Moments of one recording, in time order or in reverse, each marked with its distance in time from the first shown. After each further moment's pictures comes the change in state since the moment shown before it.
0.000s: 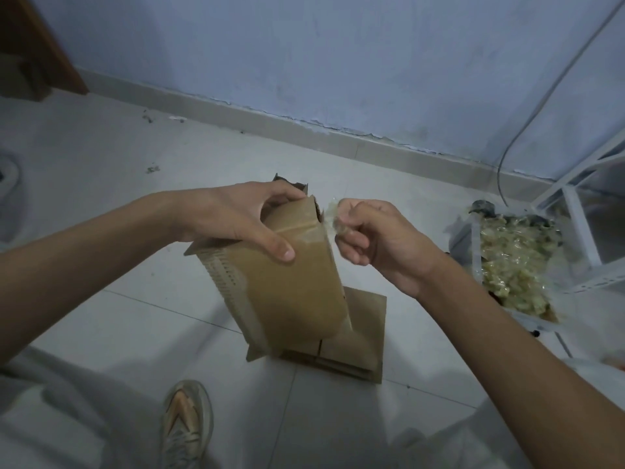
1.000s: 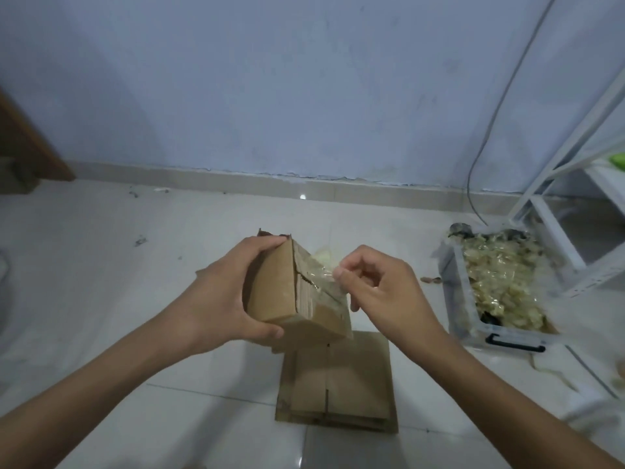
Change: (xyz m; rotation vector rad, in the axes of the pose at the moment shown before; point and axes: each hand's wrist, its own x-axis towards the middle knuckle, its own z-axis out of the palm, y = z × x) left_hand -0.016 0.001 0.037 0.273 0.415 0.316; right_hand -0.032 0.015 -0.006 -0.585 0.511 -0.245
